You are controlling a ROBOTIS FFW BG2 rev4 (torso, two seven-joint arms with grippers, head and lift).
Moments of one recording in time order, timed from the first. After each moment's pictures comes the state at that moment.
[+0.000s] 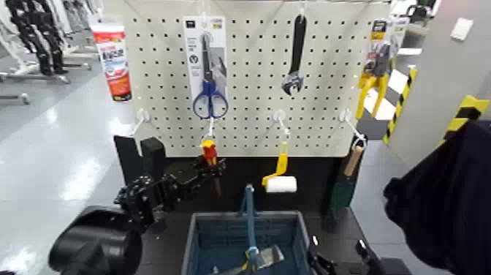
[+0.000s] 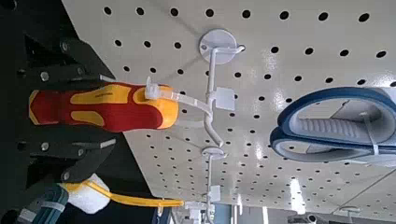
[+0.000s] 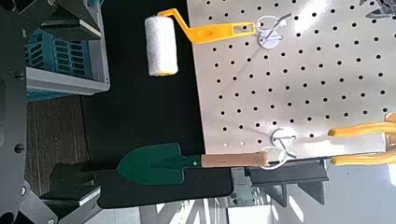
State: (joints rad) left arm -0.38 0.22 -0.25 -1.26 0.35 0.03 -0.63; right arm 0.33 -0.06 0.15 -1.75 -0.14 -0.13 -0.14
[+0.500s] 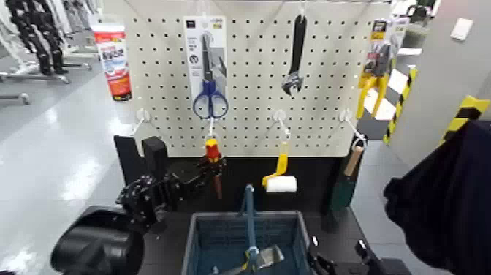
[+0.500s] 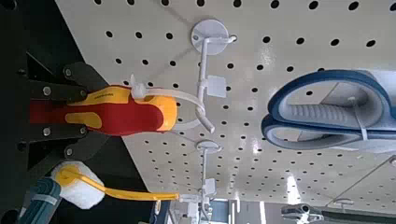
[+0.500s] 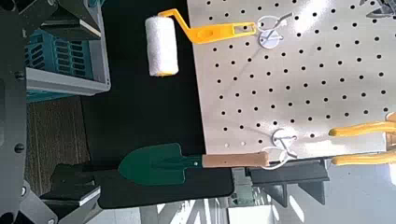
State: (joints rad) left arm -0.37 0.21 -0.25 -1.29 0.35 0.02 -0.63; right arm 0.33 -0.06 0.15 -1.75 -0.14 -0.13 -0.14
